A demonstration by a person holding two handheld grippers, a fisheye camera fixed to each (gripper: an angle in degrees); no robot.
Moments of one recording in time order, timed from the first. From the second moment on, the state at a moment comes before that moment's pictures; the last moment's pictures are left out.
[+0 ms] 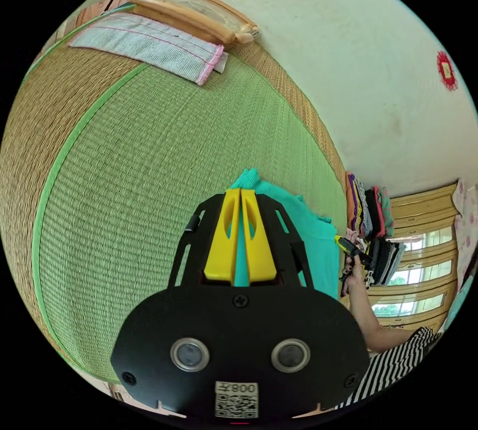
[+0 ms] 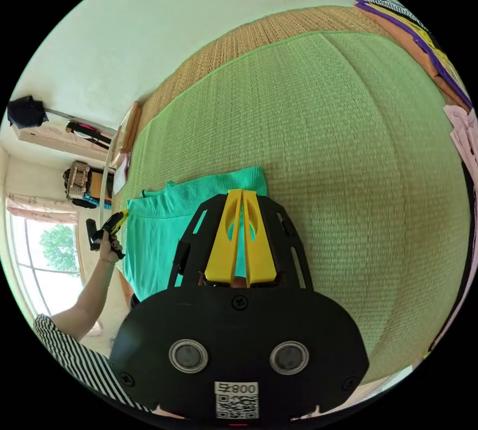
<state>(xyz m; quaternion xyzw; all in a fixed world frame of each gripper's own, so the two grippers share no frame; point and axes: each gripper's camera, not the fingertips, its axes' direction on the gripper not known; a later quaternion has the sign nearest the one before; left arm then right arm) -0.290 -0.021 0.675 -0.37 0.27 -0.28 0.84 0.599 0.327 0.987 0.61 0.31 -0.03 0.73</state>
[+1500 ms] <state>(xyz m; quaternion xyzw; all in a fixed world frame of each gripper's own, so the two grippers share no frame) -0.171 0.236 0.518 -0.42 0.30 -0.33 0.79 0.808 0.506 1.125 0.50 0.21 -0.14 0.83</state>
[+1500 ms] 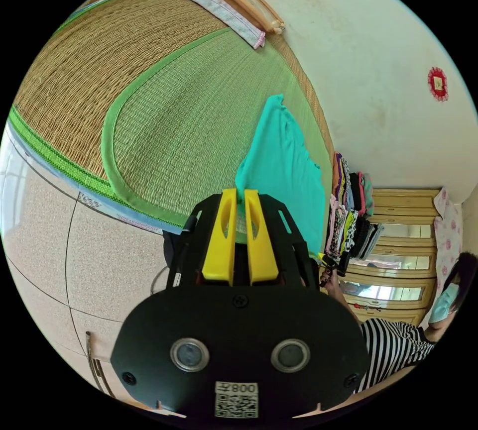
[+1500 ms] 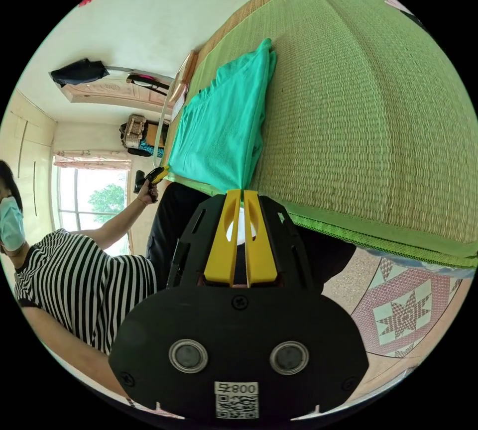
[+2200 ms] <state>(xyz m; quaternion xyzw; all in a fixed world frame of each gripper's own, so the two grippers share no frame) 0.346 0.213 0.394 -0.28 0.41 0.42 0.76 0.770 0.560 1.109 0.53 0.18 -0.21 0.80</state>
